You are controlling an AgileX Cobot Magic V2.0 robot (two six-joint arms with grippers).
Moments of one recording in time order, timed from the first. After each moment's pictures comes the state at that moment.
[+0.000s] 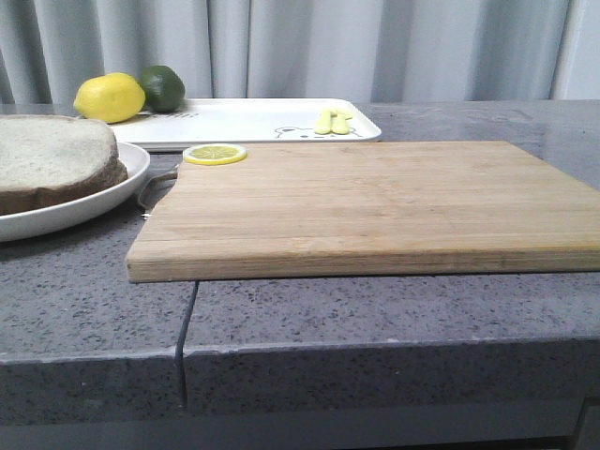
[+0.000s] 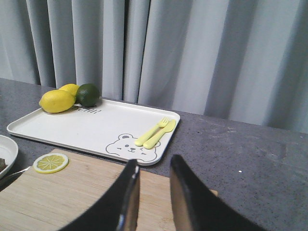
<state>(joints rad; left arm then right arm) 0.04 1.39 -0.91 -0.13 0.67 -0.21 0.36 0.57 -0.47 0.85 -0.04 -0.86</state>
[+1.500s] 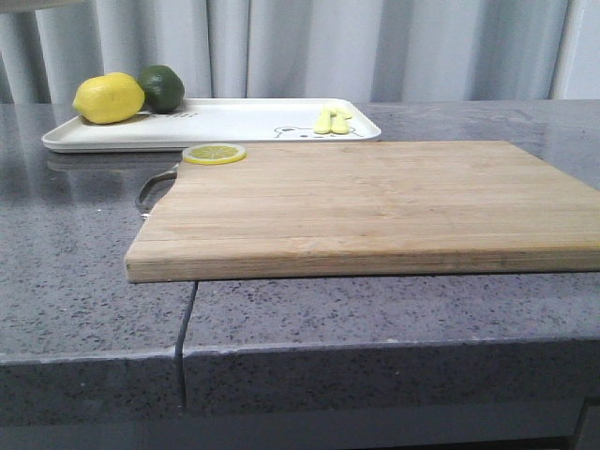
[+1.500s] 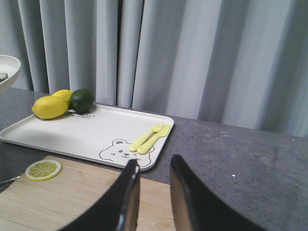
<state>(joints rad) 0.37 1.49 -1.35 -0.89 1.07 0.33 0.36 0.57 -0.47 0.85 -0.07 -0.86</state>
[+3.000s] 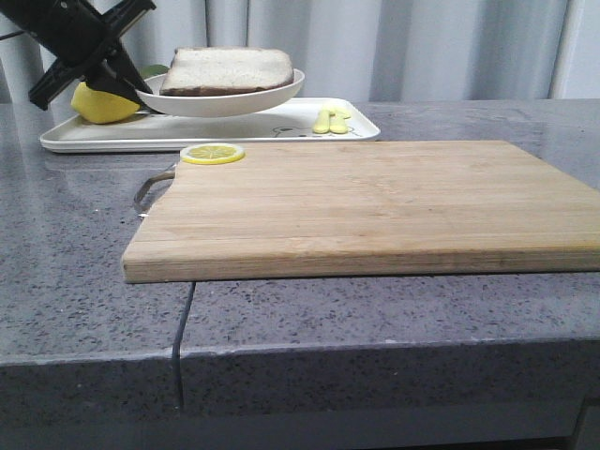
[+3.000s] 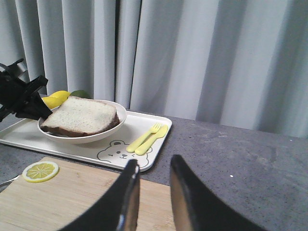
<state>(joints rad) -0.03 2.17 -1.95 -0.70 0.84 -0.08 0.36 0.57 -0.47 0.85 -0.07 -0.86</state>
